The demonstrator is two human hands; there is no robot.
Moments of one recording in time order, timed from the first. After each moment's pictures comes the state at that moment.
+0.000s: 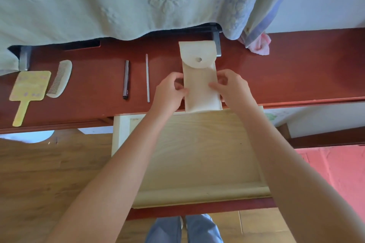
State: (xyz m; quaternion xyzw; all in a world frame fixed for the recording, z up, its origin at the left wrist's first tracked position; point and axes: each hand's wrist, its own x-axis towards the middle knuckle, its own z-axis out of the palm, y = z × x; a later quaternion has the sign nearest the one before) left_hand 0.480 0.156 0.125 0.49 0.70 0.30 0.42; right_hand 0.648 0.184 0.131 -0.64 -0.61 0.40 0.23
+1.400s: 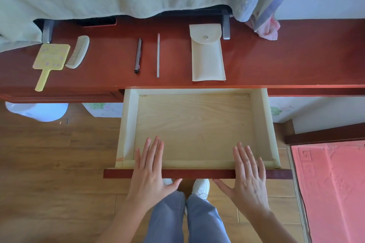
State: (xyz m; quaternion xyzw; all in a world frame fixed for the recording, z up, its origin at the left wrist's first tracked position) left_hand 0.461 -0.107 0.046 0.72 0.69 0.03 0.08; right_hand 0.717 -0.072 0.048 -0.62 -0.78 0.13 0.01
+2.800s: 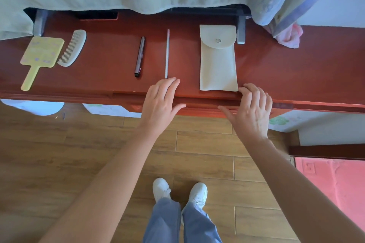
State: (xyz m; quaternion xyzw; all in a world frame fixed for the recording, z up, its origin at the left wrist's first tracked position) left_hand 0.433 0.090 0.034 0.74 0.64 0.19 -0.09; right_hand 0.673 0.128 0.029 -0.58 -0.78 -0.11 0.21
